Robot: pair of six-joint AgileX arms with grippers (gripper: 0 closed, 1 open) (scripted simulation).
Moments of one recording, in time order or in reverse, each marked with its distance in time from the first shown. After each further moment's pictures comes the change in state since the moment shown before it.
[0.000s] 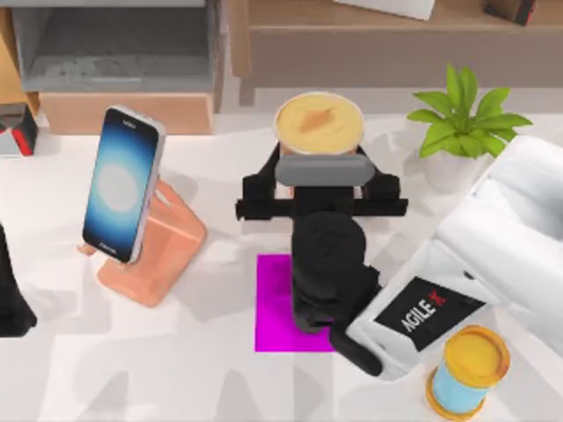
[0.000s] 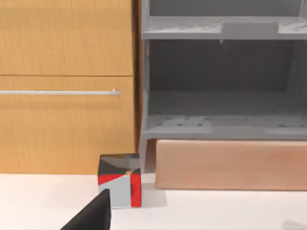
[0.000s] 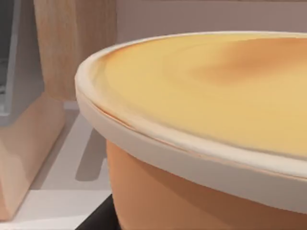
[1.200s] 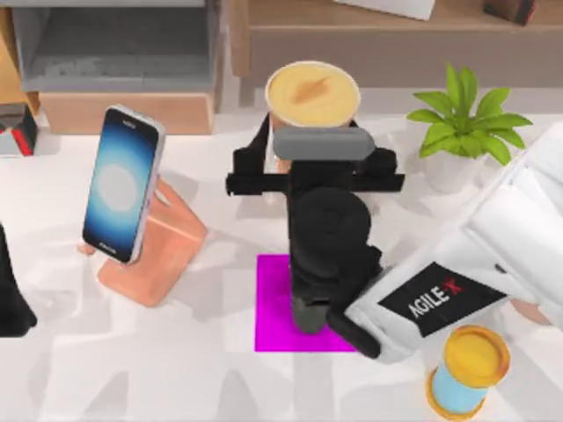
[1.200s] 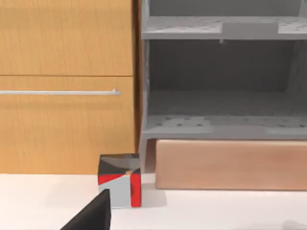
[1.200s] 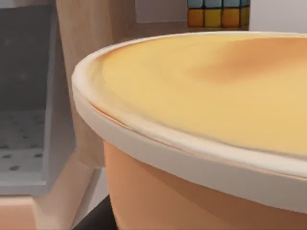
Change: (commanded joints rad) left arm 0.000 0.000 0.000 0.000 0.000 0.000; right arm -0.006 -0.078 0.023 -0.021 -0.048 0.013
